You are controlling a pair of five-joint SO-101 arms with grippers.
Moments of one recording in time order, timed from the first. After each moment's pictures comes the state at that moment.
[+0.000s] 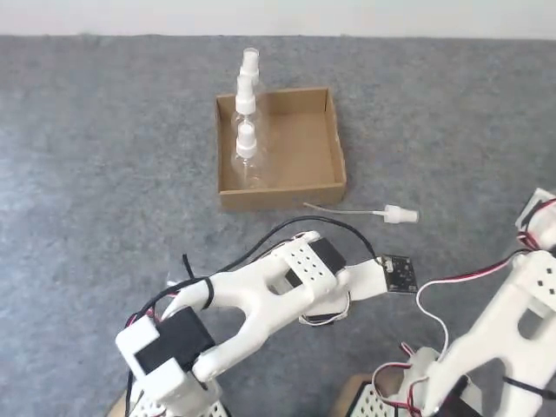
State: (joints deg) left arm 46.9 6.0 34.2 65.5 -26.2; right arm 35.8 -34.5 29.0 60.4 6.2
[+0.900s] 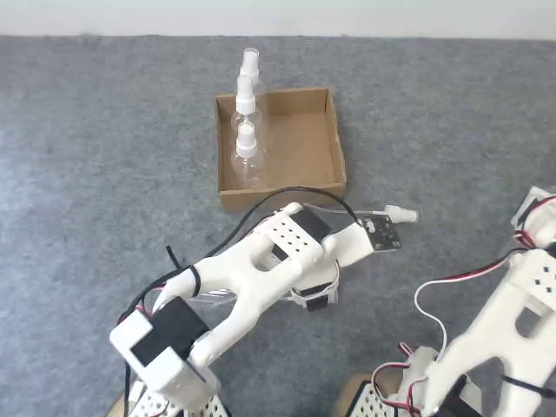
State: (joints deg) left arm 38.9 6.0 28.5 71.1 -22.3; right arm 34.8 -34.5 29.0 60.4 6.2
